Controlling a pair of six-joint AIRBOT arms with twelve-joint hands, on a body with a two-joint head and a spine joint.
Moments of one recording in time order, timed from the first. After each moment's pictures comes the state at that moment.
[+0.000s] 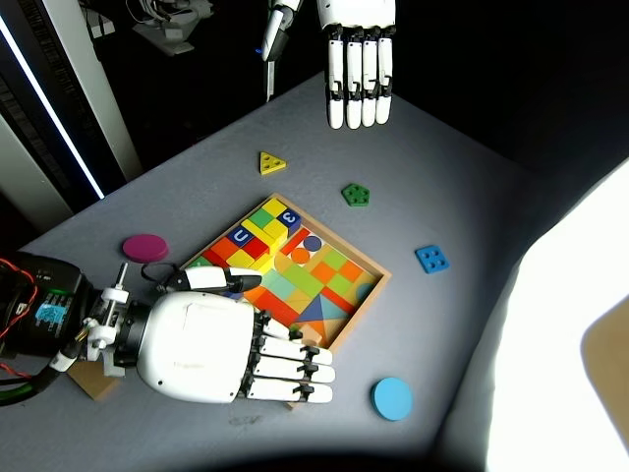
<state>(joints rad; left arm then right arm) -0.23 -0.38 0.74 3.00 -0.88 -1.87 -0.47 -1.27 1.33 0.24 0.34 -1.18</state>
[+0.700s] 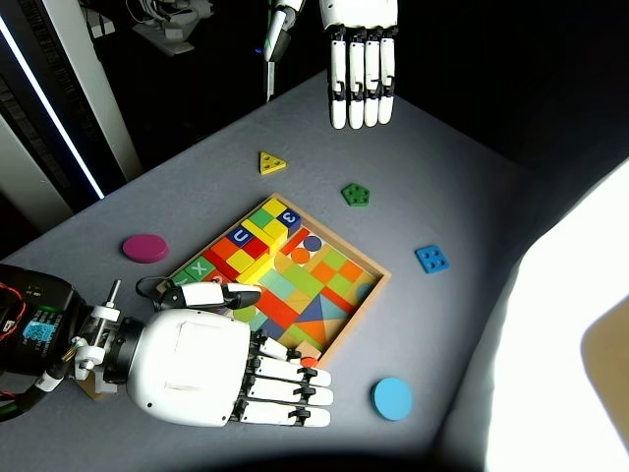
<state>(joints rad) -0.23 -0.38 0.74 3.00 -0.88 -1.87 -0.47 -1.26 1.35 0.24 0.34 -1.18</state>
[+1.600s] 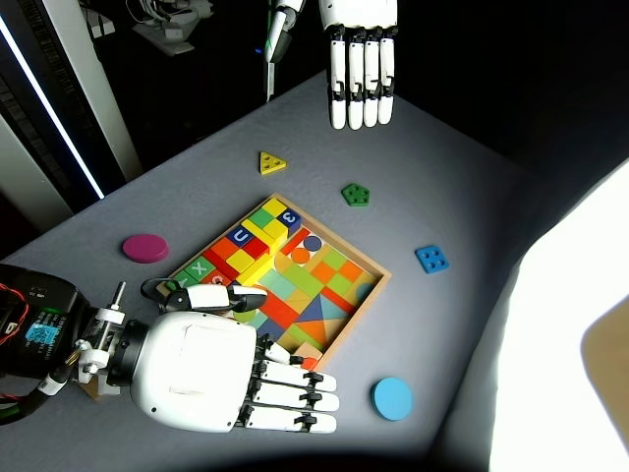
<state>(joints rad) -0.23 -0.38 0.74 3.00 -0.88 -1.87 -0.41 -1.26 1.36 0.27 0.32 -1.18</state>
